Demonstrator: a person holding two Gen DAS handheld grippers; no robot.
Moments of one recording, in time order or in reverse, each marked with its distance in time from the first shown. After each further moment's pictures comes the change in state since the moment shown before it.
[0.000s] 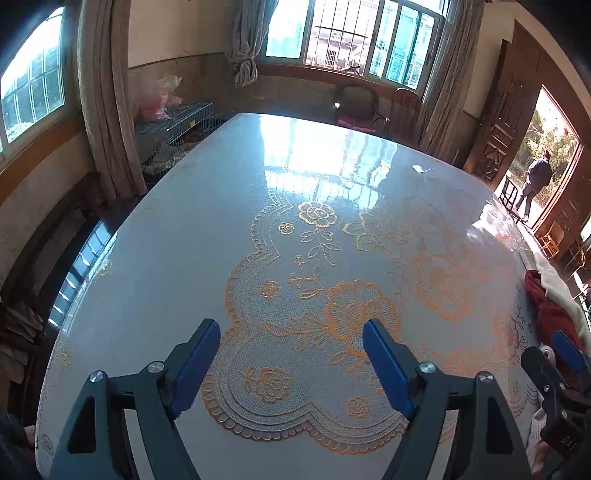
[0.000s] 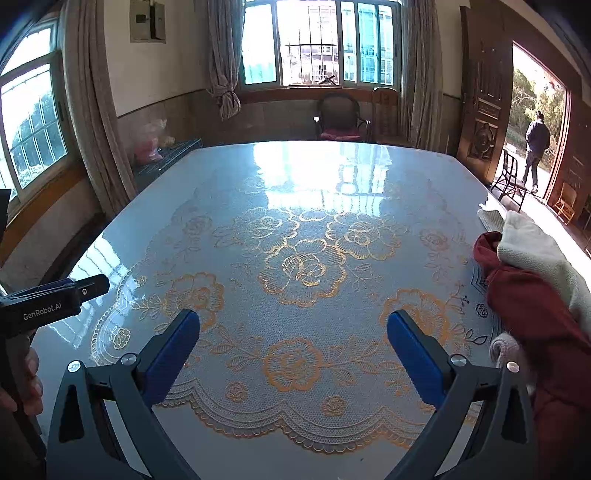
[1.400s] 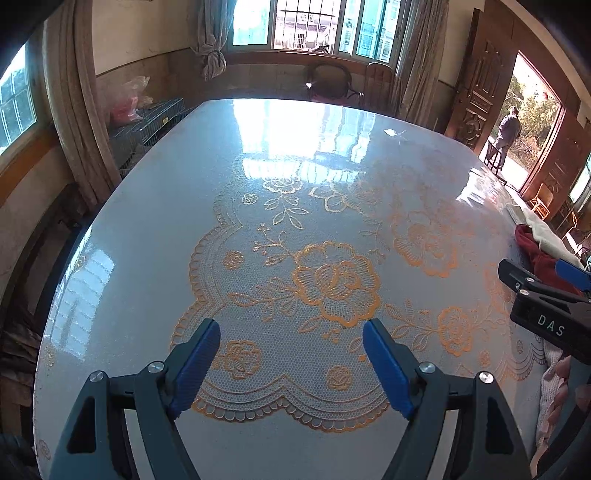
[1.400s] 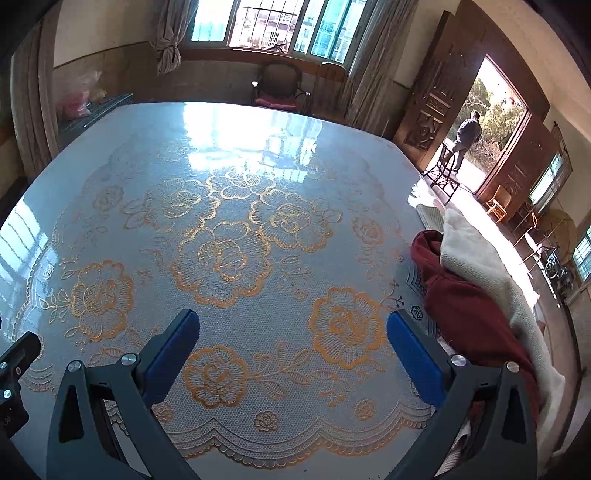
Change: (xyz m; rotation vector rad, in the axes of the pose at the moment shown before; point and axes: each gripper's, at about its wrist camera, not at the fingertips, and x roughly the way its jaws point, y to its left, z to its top) left arm 0.017 -0.031 -0.008 0.114 0.074 -0.027; right arm 0.036 0.013 -0.001 -0.058 0.134 -0.362
